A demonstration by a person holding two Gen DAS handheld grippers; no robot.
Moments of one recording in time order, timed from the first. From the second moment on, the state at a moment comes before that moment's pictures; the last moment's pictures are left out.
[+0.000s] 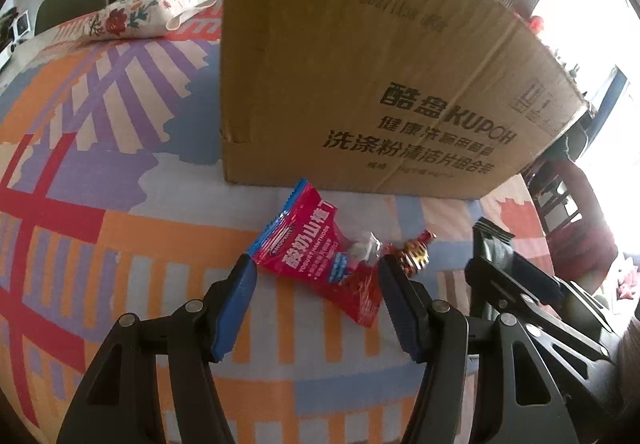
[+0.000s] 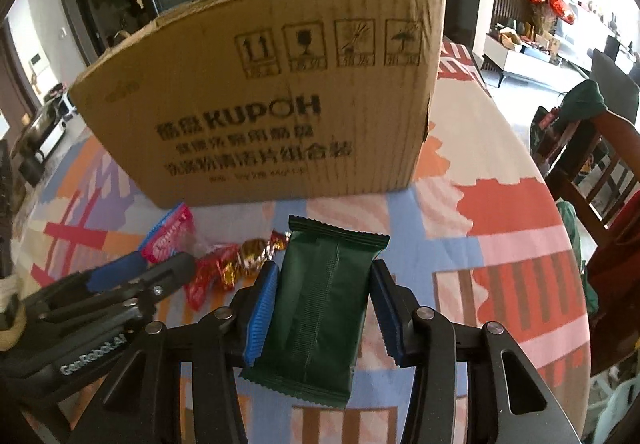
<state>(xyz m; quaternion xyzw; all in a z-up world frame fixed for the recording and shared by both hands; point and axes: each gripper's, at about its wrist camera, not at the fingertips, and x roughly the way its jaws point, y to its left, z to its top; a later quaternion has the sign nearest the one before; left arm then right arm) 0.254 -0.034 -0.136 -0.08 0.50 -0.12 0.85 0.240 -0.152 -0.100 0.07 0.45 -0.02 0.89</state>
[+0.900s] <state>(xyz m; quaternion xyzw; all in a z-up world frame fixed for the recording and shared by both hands) 0.226 -0.033 -0.104 -0.06 0.42 -0.14 0.89 0.224 -0.155 -0.088 0.08 0.44 0.00 0.90</state>
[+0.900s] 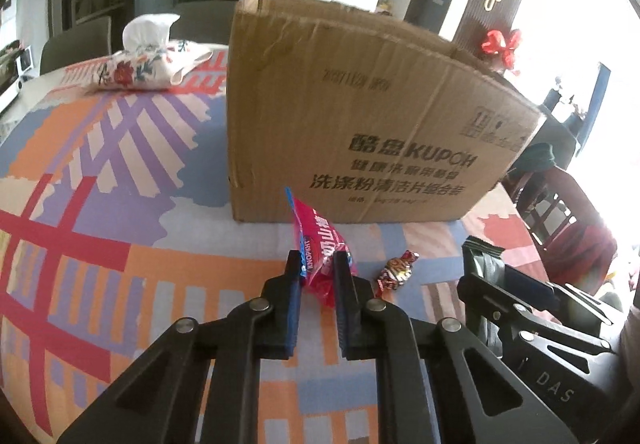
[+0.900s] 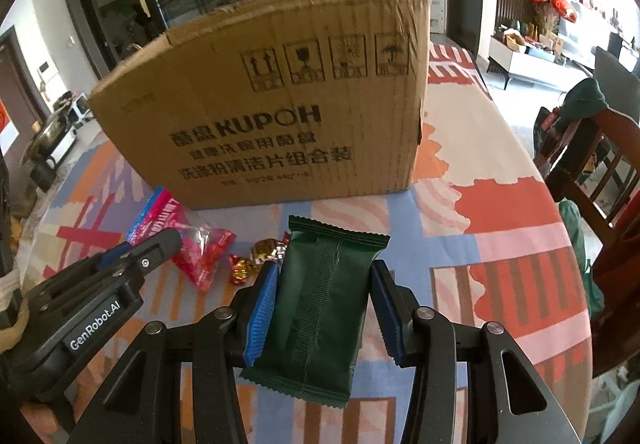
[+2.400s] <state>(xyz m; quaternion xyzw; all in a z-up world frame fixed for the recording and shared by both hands) 0.202 -0.017 0.056 0.00 0.29 -0.17 0.94 0.209 -0.145 0.058 0.02 0.29 0.03 0.96</state>
